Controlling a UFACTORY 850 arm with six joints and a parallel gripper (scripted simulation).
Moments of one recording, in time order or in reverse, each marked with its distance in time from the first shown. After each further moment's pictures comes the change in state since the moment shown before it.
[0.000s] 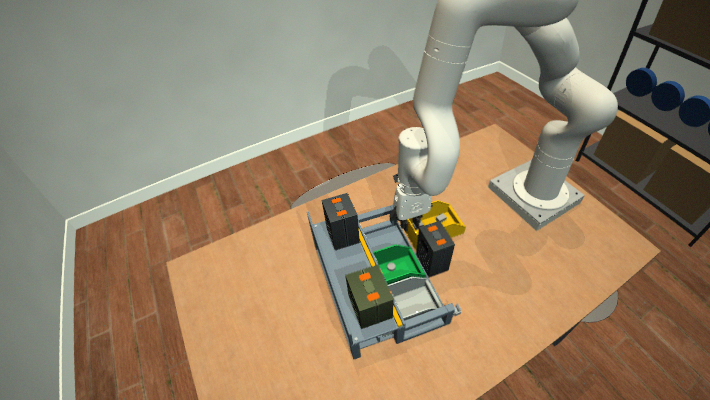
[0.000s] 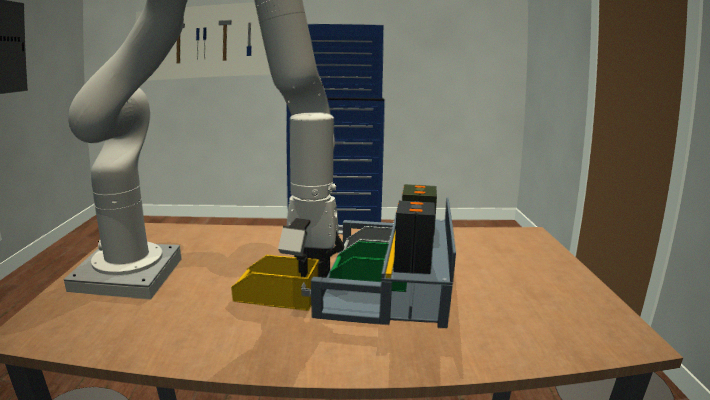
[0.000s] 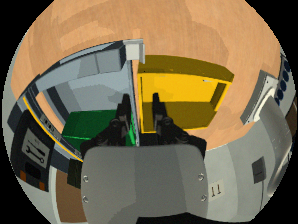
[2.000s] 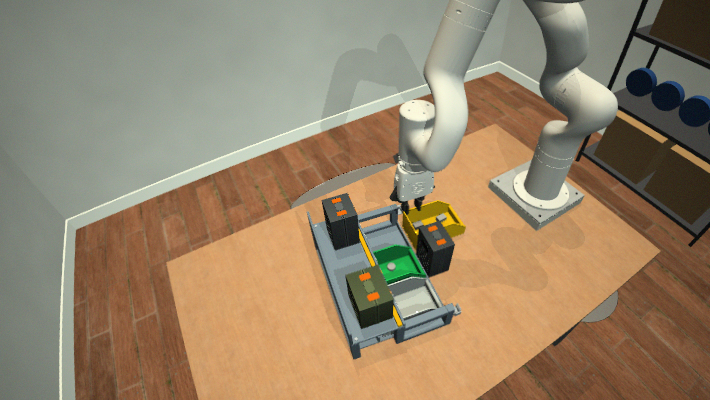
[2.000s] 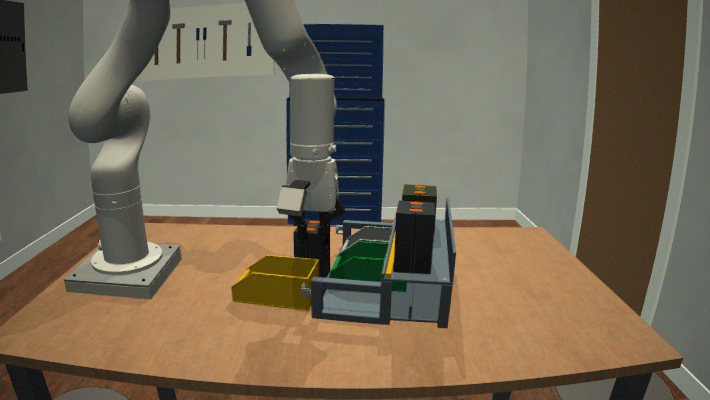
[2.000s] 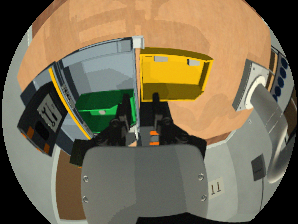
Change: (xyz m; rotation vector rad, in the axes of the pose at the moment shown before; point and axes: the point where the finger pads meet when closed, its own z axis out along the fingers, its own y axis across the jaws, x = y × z) arm 0.000 0.000 -0.077 0.000 0.000 0.000
